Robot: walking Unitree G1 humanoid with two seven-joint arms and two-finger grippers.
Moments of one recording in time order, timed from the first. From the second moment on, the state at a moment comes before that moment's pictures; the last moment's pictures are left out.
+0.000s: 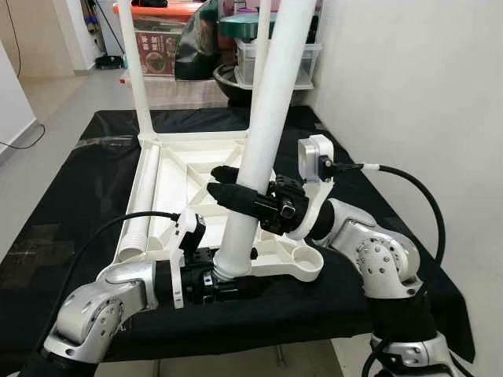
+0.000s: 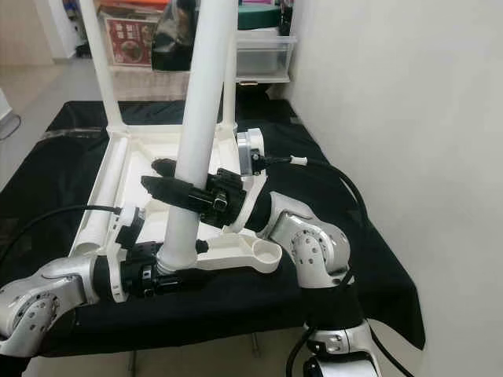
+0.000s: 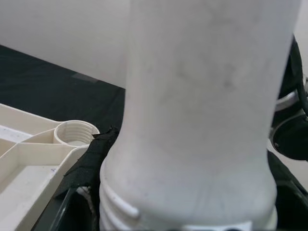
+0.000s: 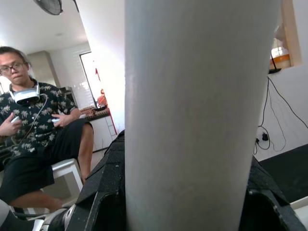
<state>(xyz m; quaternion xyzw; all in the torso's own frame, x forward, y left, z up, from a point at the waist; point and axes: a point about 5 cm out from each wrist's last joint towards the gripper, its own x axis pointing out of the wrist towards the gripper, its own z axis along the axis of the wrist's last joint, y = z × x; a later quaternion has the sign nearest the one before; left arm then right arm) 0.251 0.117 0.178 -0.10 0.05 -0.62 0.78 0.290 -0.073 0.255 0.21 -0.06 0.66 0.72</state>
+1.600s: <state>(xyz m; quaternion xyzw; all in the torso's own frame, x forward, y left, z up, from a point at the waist) 0.315 0.074 0.142 0.23 0.05 -0.30 0.93 0.338 -0.088 0.205 0.34 0.08 0.19 0.92</state>
